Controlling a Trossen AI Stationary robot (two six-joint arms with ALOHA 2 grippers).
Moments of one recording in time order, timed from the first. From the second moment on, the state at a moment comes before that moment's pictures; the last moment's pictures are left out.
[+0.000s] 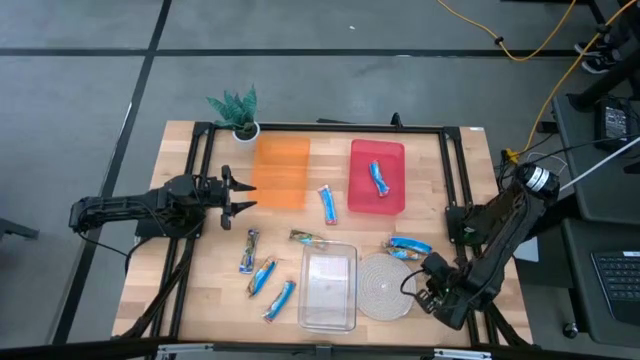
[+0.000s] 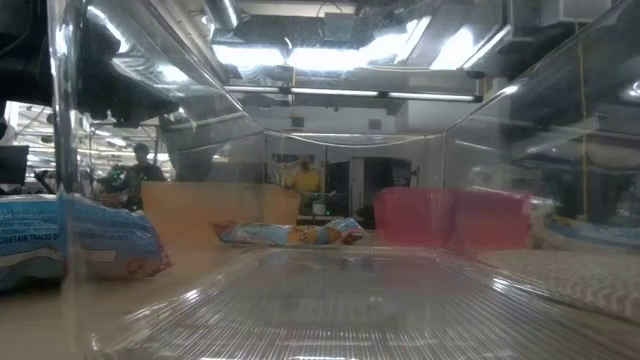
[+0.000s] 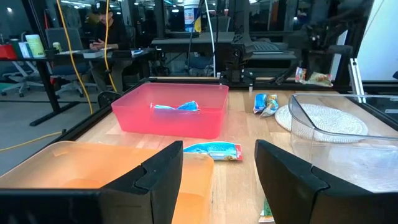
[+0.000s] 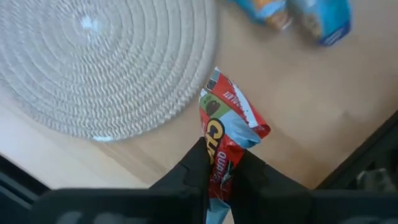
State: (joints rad) left arm 0.16 0.09 0.01 0.03 0.02 0.01; right arm 1.01 1.50 1.00 -1.05 0.15 1.92
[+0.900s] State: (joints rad) left arm 0.16 0.09 0.01 0.03 0.02 0.01; right arm 0.44 1.21 1.00 -1.04 0.32 0.92
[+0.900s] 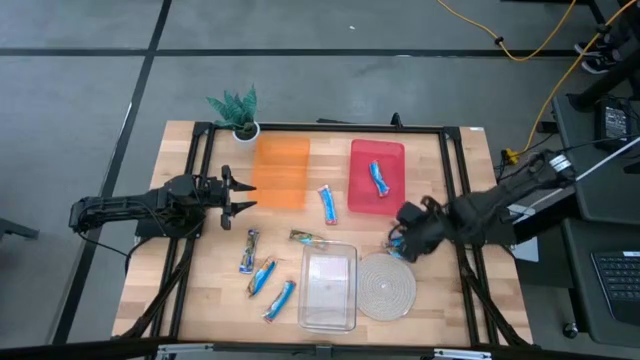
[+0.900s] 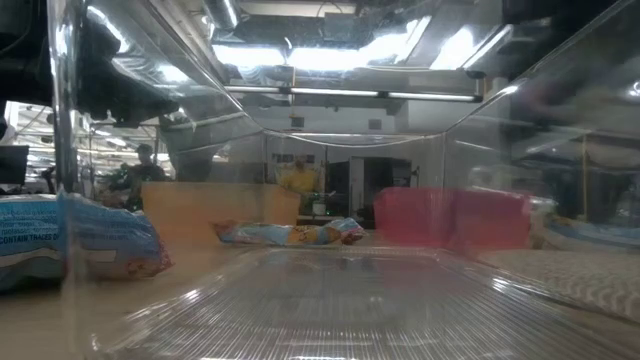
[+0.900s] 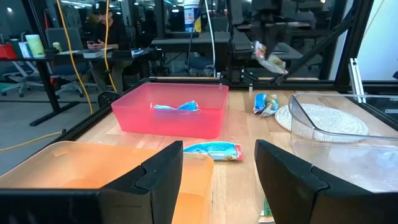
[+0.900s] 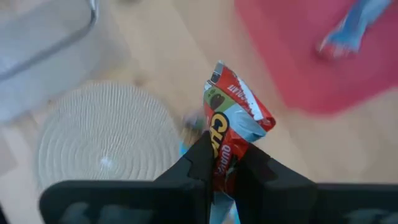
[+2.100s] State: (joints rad) left arm 0.16 0.09 0.01 0.03 0.02 0.01; right arm -0.47 1.32 0.99 -0.68 0.15 0.15
